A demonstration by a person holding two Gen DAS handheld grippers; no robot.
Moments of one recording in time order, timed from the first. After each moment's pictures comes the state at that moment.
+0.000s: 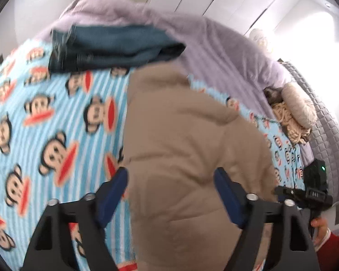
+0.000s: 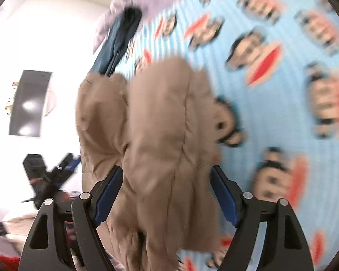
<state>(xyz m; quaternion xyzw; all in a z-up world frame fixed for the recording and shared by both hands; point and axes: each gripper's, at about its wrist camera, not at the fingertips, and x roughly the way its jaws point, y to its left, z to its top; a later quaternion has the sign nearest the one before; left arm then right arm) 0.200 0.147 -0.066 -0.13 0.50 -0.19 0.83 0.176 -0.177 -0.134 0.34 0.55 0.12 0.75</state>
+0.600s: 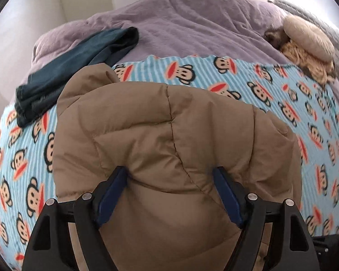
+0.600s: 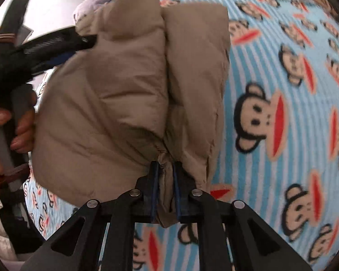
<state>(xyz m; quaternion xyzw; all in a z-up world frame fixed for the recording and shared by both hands) 0.214 -0.018 -0.107 0.10 0.51 -0.17 0.84 0.076 -0.117 -0.183 0.18 0.59 0.08 0.78</state>
